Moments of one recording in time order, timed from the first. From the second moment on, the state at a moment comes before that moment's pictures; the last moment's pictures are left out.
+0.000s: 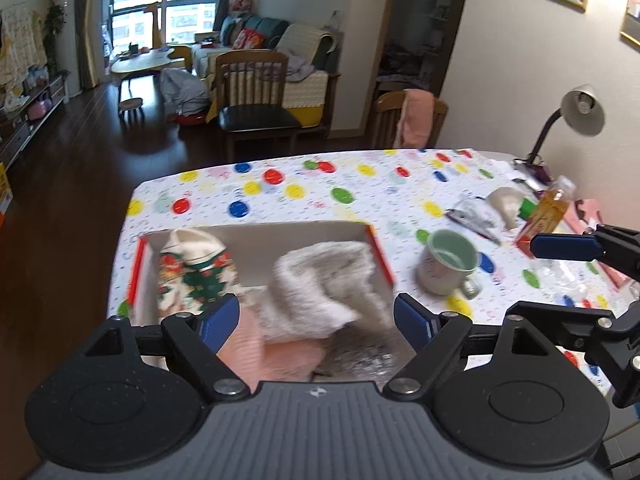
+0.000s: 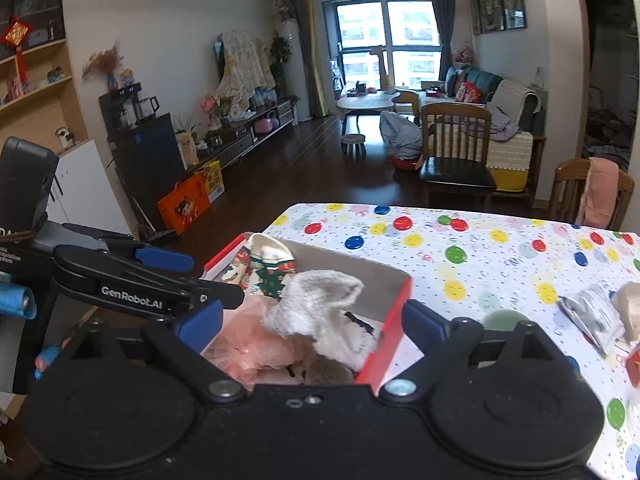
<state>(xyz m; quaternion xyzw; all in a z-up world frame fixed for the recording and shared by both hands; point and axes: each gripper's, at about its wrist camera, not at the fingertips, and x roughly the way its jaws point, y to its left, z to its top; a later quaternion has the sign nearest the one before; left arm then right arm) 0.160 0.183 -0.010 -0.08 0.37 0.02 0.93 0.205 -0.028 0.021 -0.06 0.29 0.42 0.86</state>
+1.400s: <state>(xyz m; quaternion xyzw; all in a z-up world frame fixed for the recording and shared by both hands) 0.382 -0.115 -0.044 -0.08 0.38 -0.04 0.92 0.333 -0.345 -0.049 -0.02 0.31 0.22 0.92</state>
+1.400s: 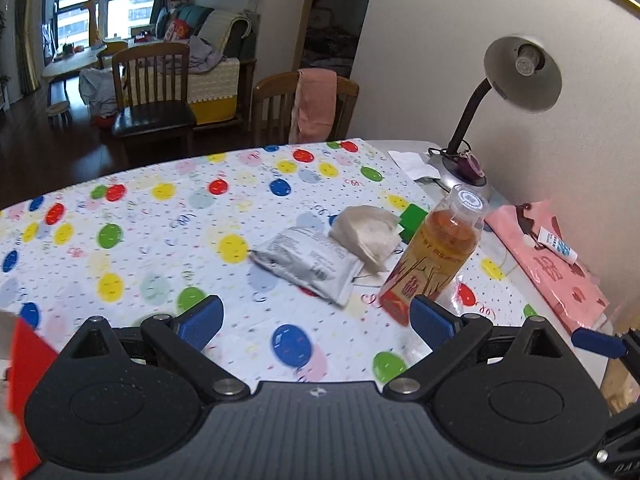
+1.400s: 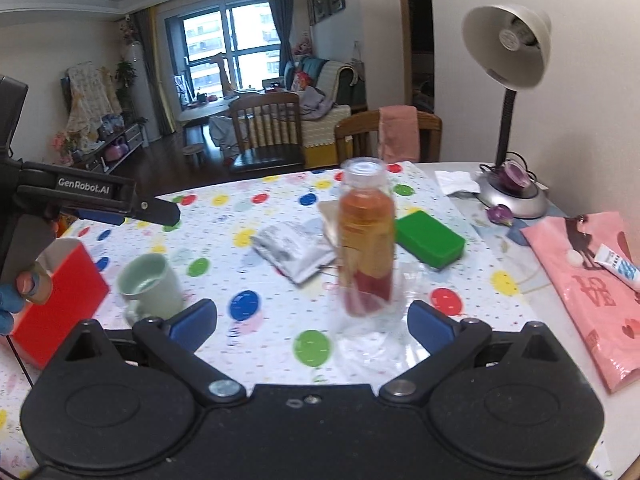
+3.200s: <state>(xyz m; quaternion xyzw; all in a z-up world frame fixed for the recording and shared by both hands) 0.596 -0.129 -0.195 -0.24 0.50 0.16 0.81 0.489 -0.375 -0.180 -0.04 0.42 0.21 0.88</state>
